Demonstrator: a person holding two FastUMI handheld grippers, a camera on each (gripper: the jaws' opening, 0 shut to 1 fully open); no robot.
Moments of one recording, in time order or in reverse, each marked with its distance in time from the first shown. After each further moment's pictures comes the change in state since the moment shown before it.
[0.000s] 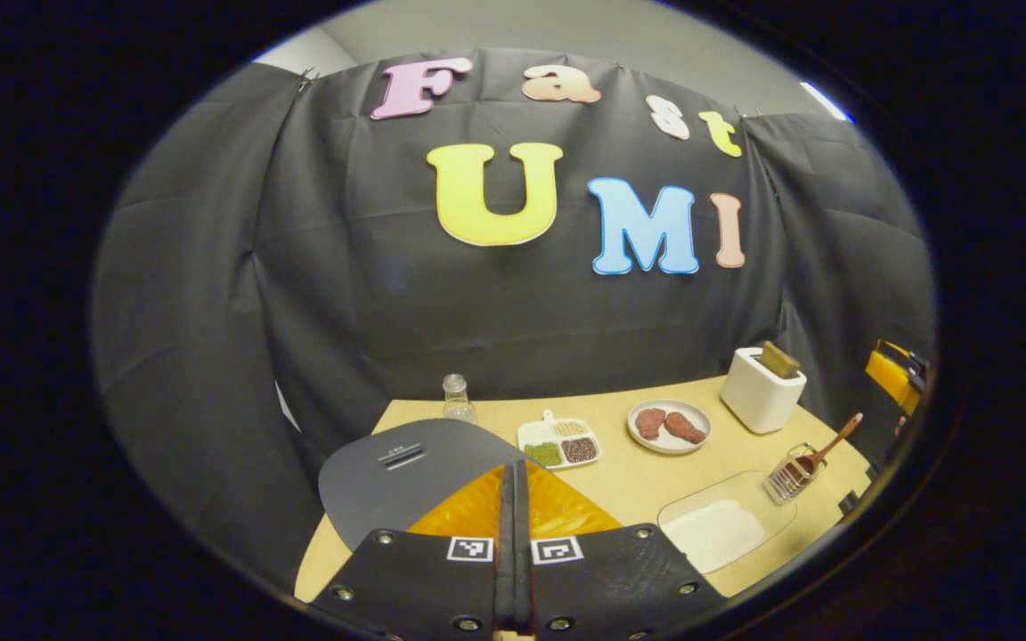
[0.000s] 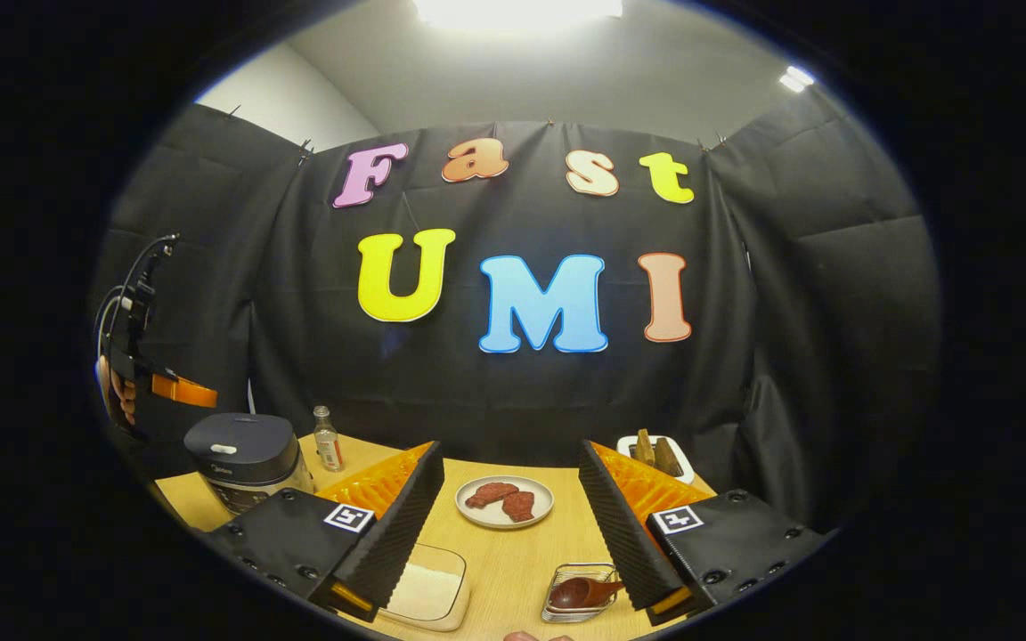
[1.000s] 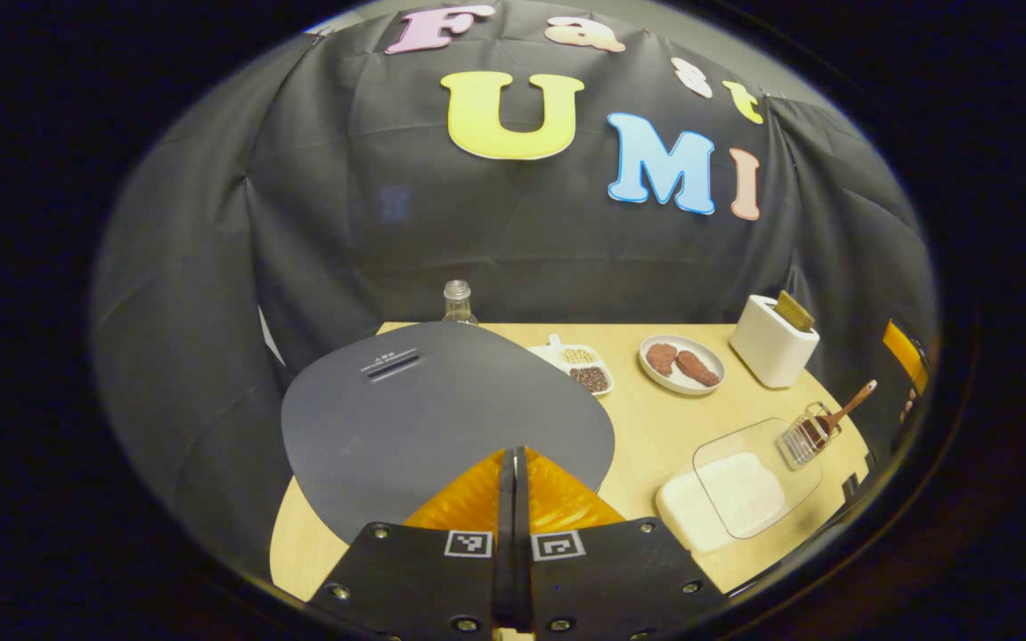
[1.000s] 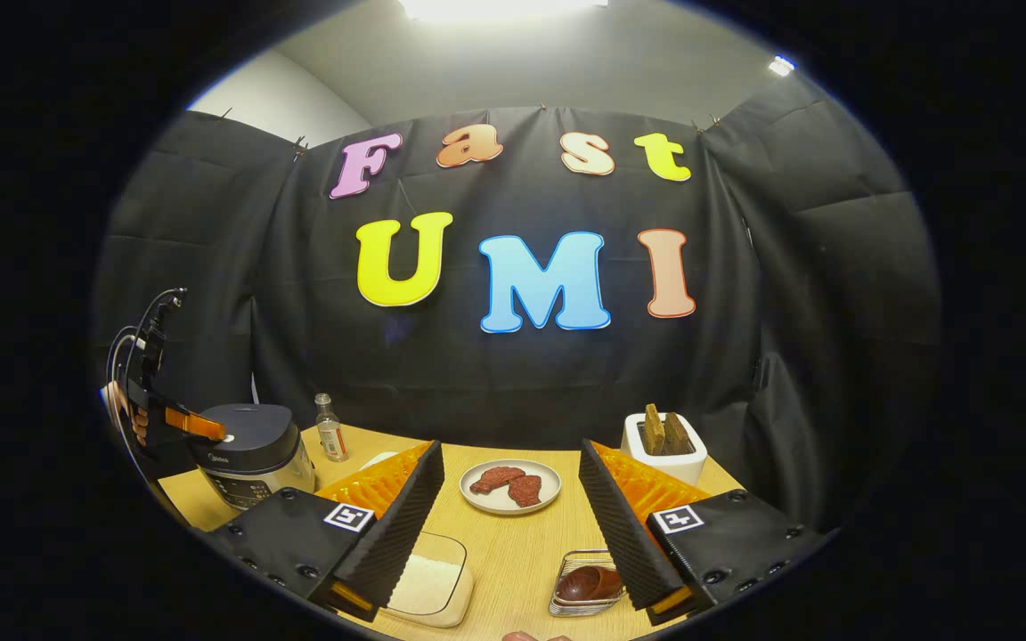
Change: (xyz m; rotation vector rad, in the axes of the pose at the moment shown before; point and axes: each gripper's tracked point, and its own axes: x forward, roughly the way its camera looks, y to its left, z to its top) left arm 0.029 0.012 -0.090 -0.031 0.197 -0.030; right arm 0.010 -0.009 -0.034 0.031 0.028 -0.004
